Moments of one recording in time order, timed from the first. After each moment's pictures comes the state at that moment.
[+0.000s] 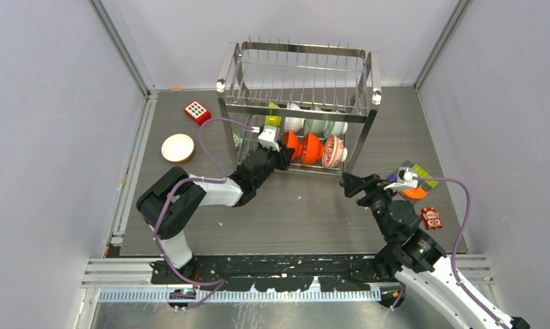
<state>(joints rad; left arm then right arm) -0.77 1.74 0.77 0.88 -0.20 -0.33 0.69 0.22 0.33 -0.19 0.48 0.69</state>
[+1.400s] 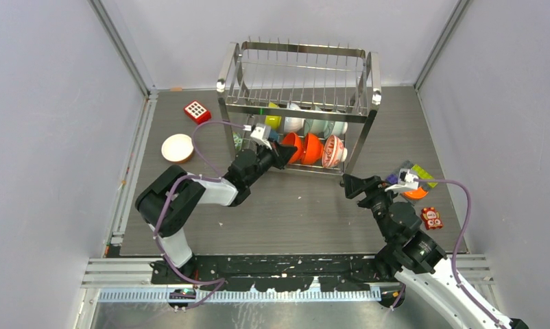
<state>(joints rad) -0.70 1.75 0.72 1.07 0.05 -0.51 0.69 0.19 0.32 -0.22 0.49 0.71</state>
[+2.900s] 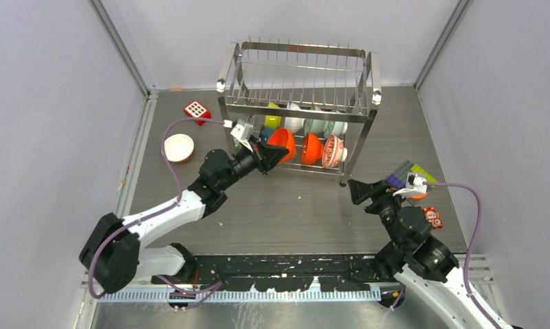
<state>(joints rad) -0.70 1.25 0.65 0.75 0.21 -0.51 0.69 0.09 0.39 -0.41 0.46 0.74</state>
